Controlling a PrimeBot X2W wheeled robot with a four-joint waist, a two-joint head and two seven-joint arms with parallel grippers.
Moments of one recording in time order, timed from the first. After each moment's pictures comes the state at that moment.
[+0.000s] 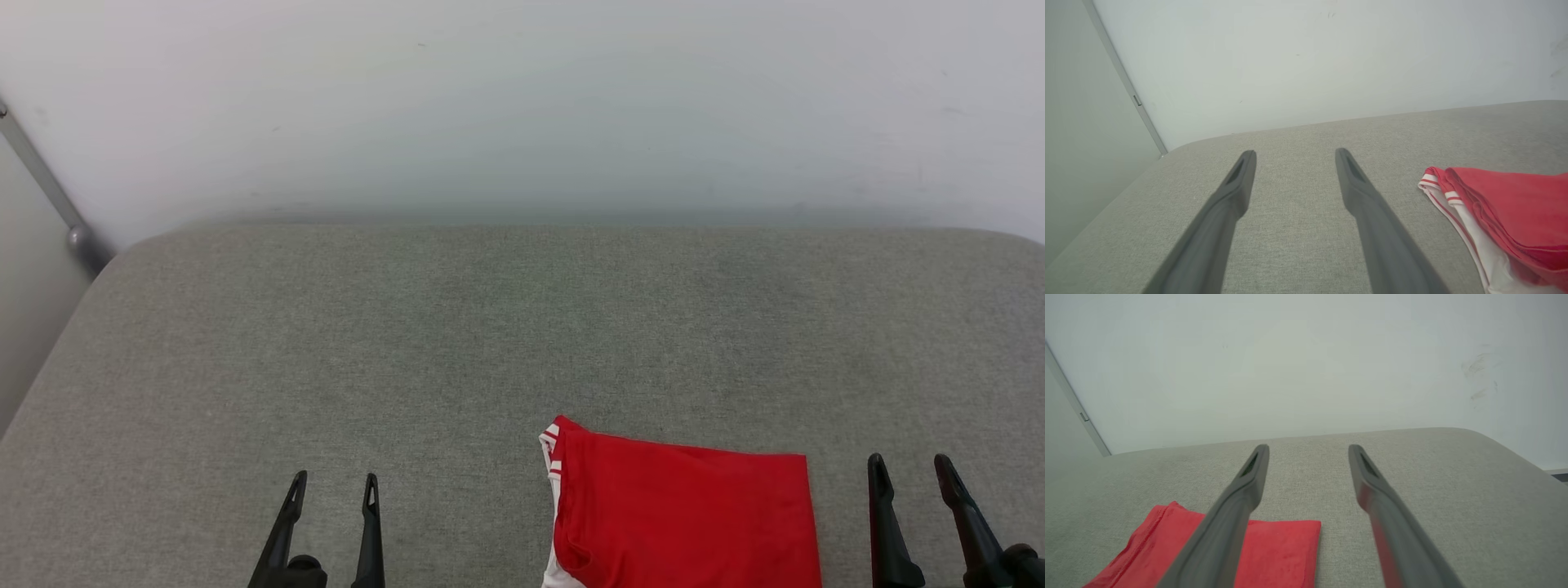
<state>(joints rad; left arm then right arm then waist) 0.20 0.12 -0.18 0.00 -0.02 0.17 -0.26 0.23 -0.05 -0.09 -0.04 0.18 0.13 -0.26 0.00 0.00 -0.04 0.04</state>
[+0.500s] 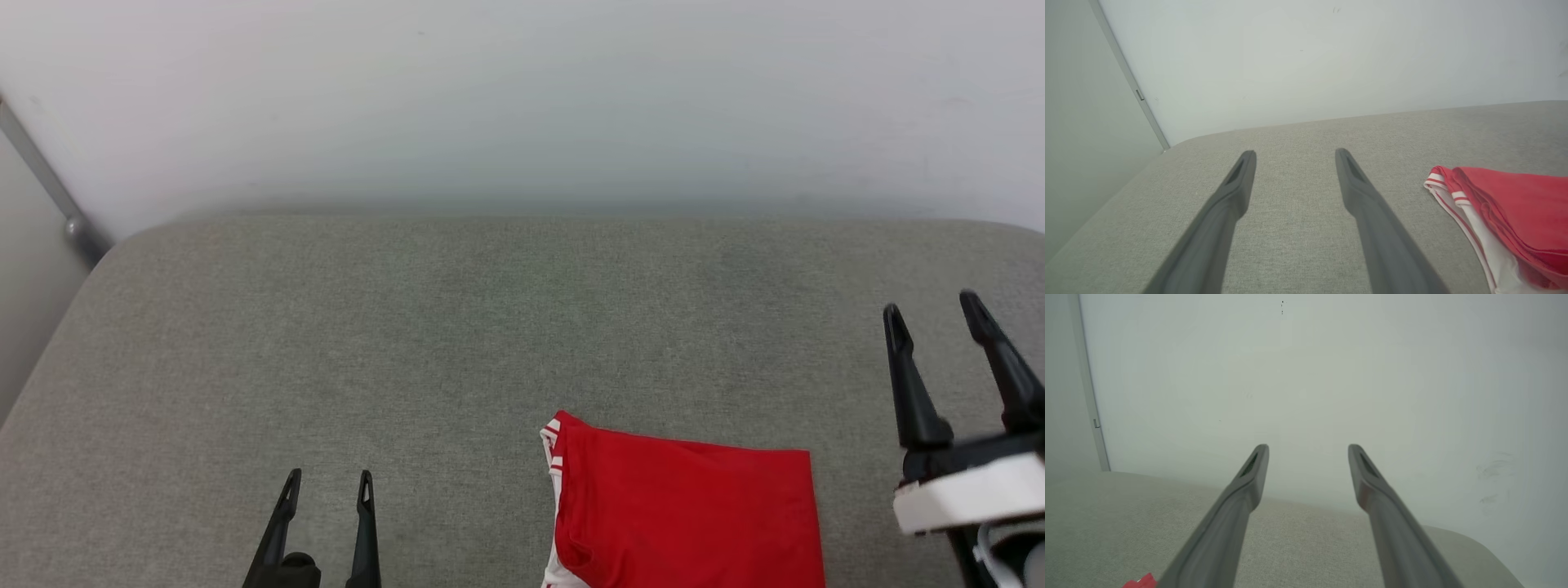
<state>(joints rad) 0.19 0.11 -0.16 -0.01 -0.02 0.16 -0.26 0.00 -0.18 -0.05 -0.13 0.14 0.13 -0.17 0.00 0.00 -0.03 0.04</state>
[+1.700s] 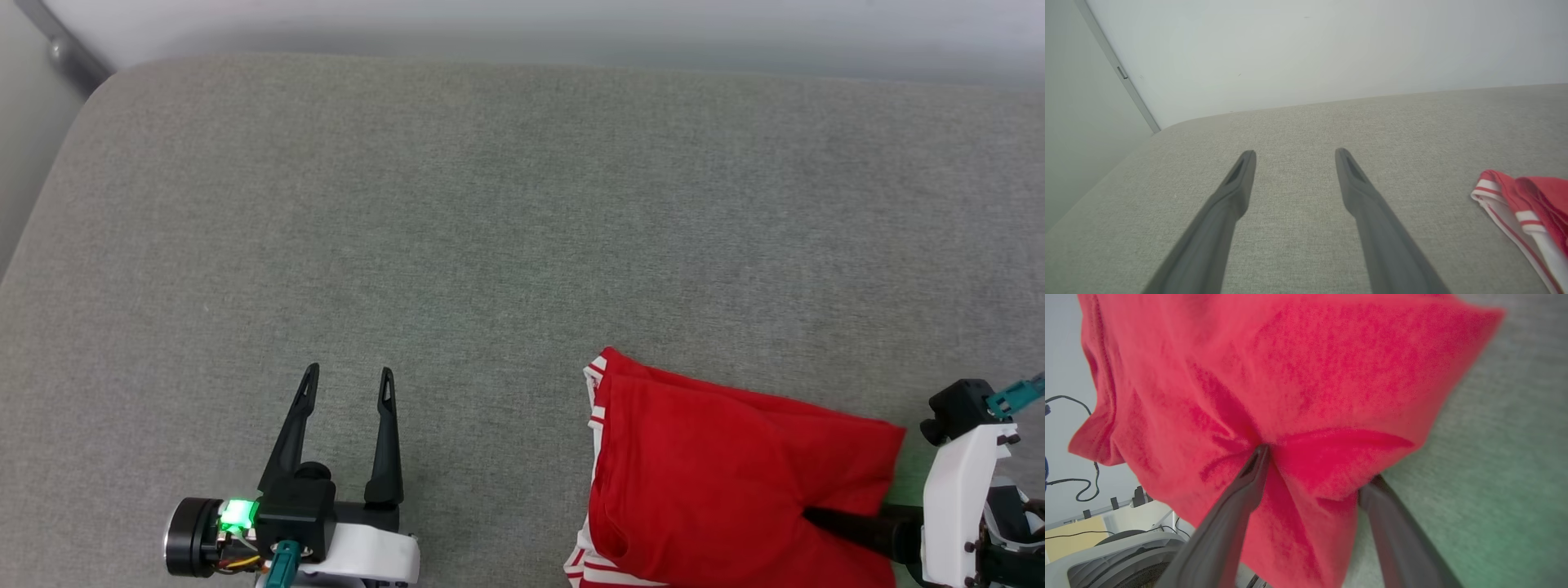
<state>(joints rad) 0.01 0.09 -0.17 -0.02 0.00 0.13 -0.26 -0.13 -0.56 0.26 0.14 1.08 0.13 0.84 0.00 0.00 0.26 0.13</state>
